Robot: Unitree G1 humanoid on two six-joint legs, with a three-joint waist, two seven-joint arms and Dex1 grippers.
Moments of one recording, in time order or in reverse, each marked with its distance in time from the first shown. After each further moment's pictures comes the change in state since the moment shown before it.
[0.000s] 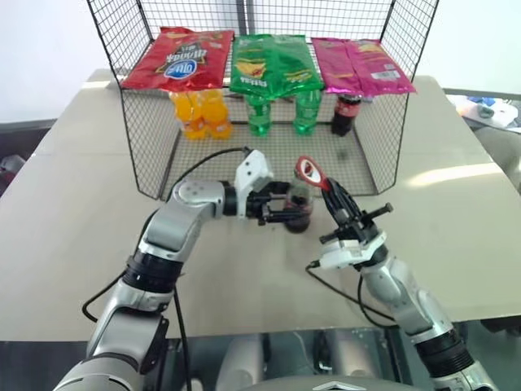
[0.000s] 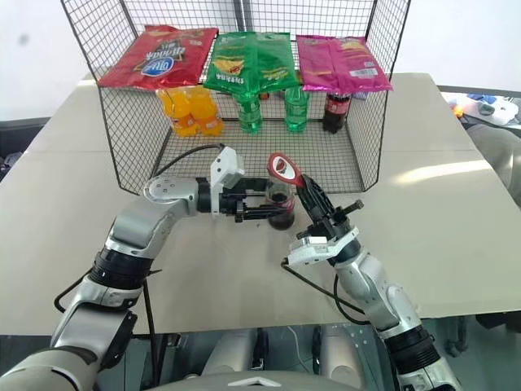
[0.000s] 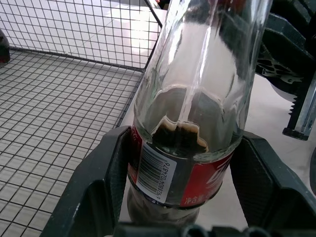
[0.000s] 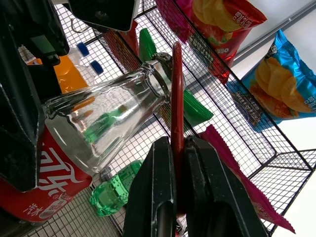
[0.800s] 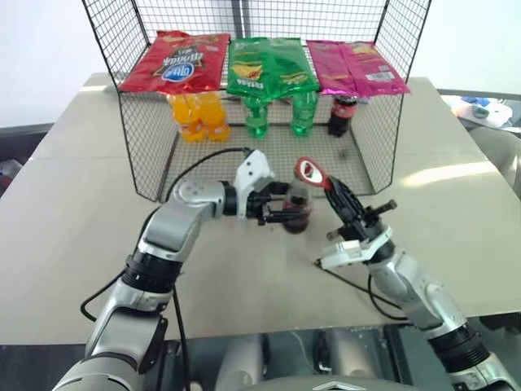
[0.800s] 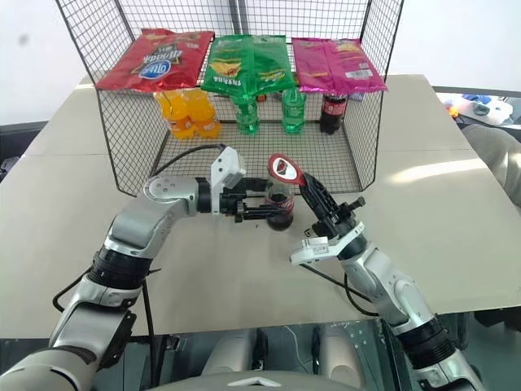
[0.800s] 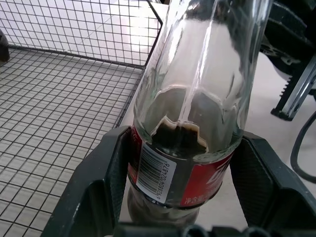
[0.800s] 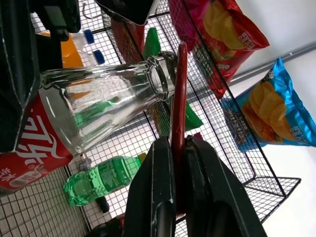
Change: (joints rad) left arm 0.000 0.000 -0.014 -0.009 0.019 0.001 0.012; right arm -0.004 -0.164 0.012 -0.093 -0.055 0.083 0.028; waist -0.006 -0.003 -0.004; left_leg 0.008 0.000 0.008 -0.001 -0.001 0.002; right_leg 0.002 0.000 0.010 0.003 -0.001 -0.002
